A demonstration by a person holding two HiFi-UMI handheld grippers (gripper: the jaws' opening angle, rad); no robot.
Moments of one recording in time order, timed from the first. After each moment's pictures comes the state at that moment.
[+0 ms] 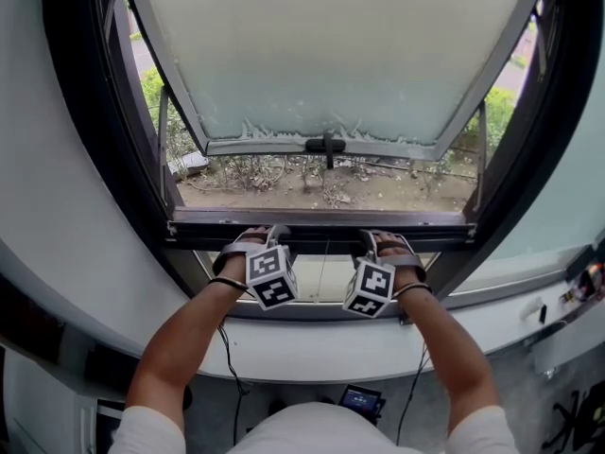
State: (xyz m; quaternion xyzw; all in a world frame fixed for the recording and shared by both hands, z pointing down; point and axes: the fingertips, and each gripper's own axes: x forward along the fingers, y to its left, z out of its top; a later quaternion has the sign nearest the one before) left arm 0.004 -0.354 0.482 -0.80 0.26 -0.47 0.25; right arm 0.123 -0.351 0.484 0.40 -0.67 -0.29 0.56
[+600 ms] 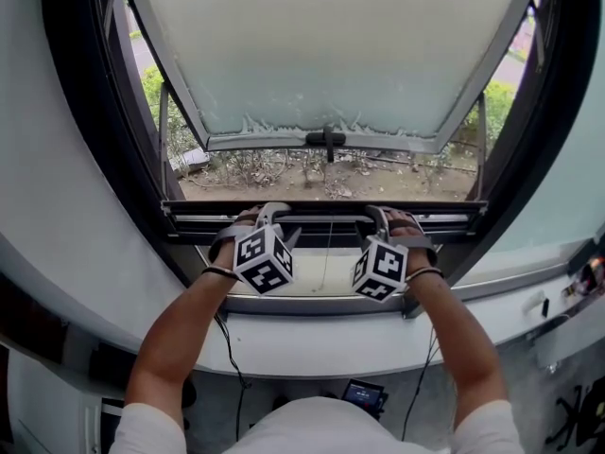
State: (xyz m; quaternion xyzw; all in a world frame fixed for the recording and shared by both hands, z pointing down) left arm 0.006 -0.357 0.421 -0.83 0.30 -0.39 0.25; right arm 0.123 -0.354 0.421 0.44 -0.67 -0.31 0.52
